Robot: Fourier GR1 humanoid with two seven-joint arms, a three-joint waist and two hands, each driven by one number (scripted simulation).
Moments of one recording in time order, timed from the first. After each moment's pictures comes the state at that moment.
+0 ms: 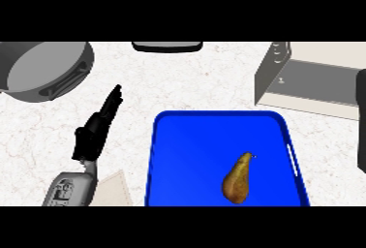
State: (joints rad) left arm -0.19 0.06 -0.01 -1.43 -0.17 -0.03 0.02; right arm -0.87 -0.36 -0.17 -1.51 1.28 -0.06 0.67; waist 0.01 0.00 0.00
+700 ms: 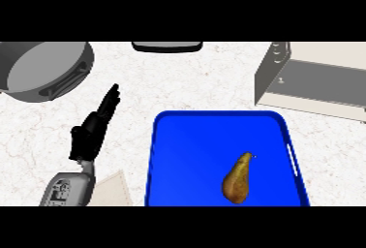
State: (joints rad) left arm -0.18 0.06 -0.01 -1.45 -0.16 -0.03 0.04; right arm -0.88 -0.39 -0.36 -1.28 0.97 -0.38 0.40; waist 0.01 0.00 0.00
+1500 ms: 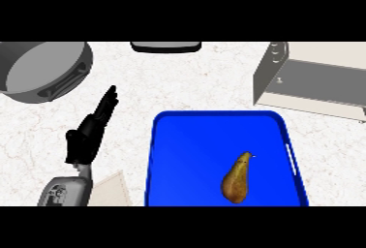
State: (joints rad) left arm -0.15 0.06 -0.01 -1.50 -0.16 -0.04 0.06; right arm -0.80 -0.46 -0.40 -1.24 1.04 -0.45 0.57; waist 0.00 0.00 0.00
